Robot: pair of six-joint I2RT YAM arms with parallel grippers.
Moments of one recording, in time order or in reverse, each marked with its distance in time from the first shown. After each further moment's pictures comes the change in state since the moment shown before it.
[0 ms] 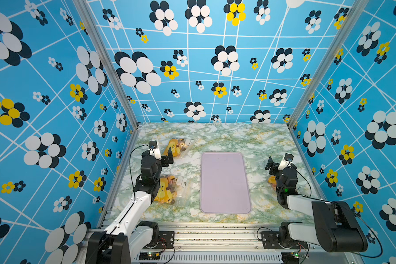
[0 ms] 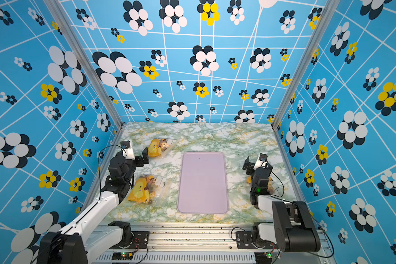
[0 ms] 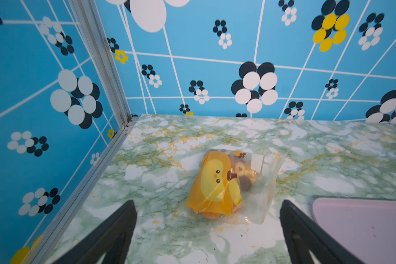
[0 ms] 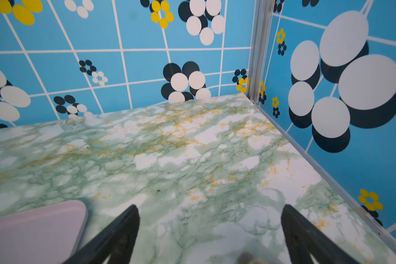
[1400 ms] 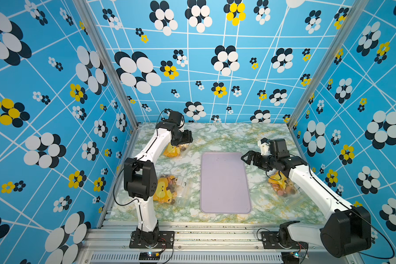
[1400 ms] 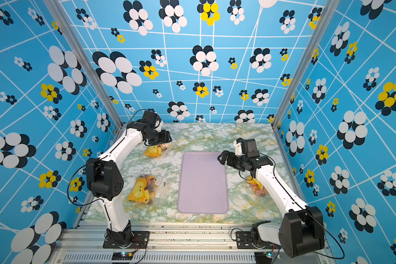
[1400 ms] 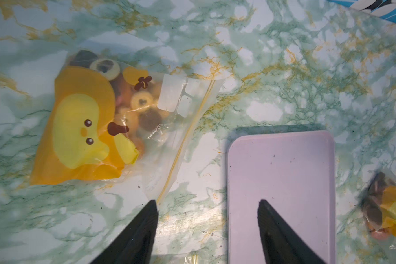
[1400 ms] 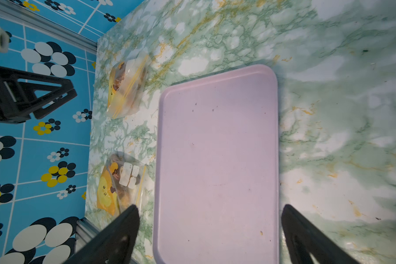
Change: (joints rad) left arm -0.111 0.983 1.270 -1.180 0.346 -0.228; right arm 0.206 0.032 0.740 -1.390 -0.637 0.384
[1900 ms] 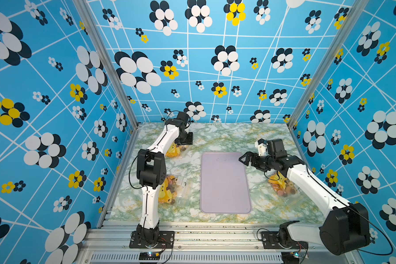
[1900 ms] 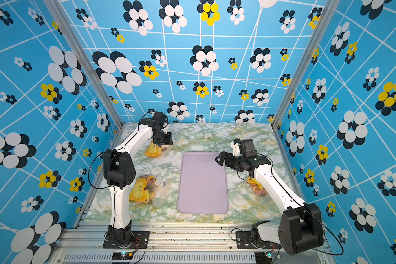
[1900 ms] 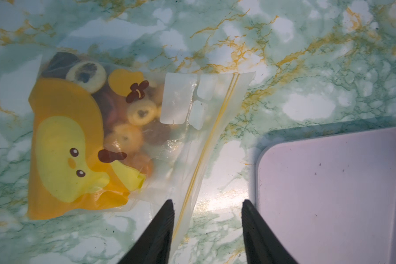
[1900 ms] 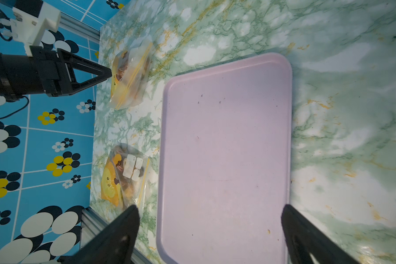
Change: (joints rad) left arm -0.025 0.222 0.215 -0.144 -0.102 0.093; right arm 0.017 0.016 -0.001 0.003 -0.023 0.000
